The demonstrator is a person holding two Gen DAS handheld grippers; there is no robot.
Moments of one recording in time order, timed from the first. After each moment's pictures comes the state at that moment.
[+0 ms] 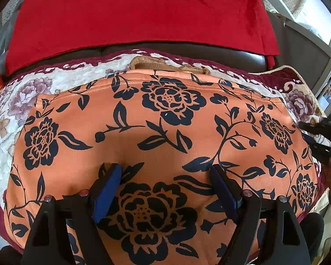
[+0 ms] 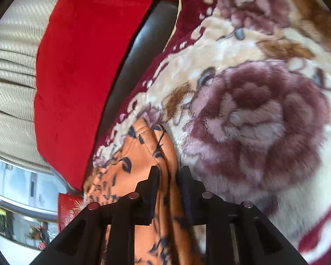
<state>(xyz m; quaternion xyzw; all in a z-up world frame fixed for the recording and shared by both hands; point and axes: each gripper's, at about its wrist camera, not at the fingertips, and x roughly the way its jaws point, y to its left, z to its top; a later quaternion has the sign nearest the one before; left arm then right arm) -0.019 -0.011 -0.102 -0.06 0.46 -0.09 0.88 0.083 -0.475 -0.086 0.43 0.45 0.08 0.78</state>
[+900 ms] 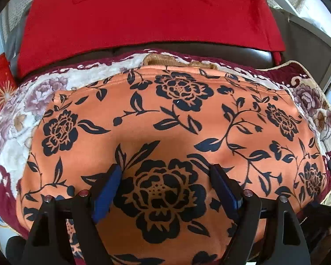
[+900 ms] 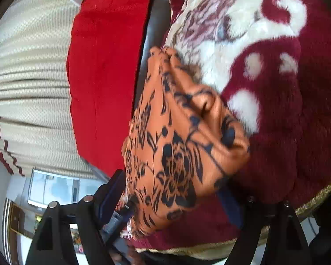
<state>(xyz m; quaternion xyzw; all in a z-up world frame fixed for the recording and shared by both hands) -0.040 -0.007 -0.091 -0.03 0.46 -0.05 0.88 -0.041 -0.417 -0.127 0.56 0.37 0.14 0.73</state>
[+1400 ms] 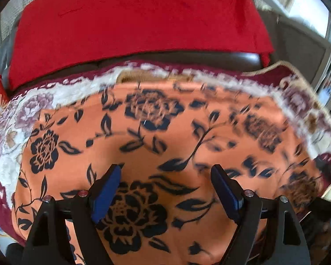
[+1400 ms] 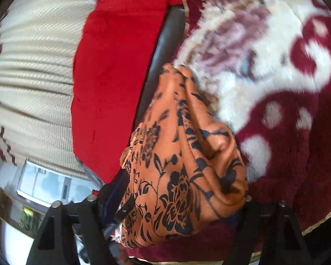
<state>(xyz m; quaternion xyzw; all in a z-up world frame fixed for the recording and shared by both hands) -0.035 -0.039 -0.078 -0.03 0.43 -0.08 0.90 -0.029 -0.422 -0.104 0.50 0.35 0.14 0.78</state>
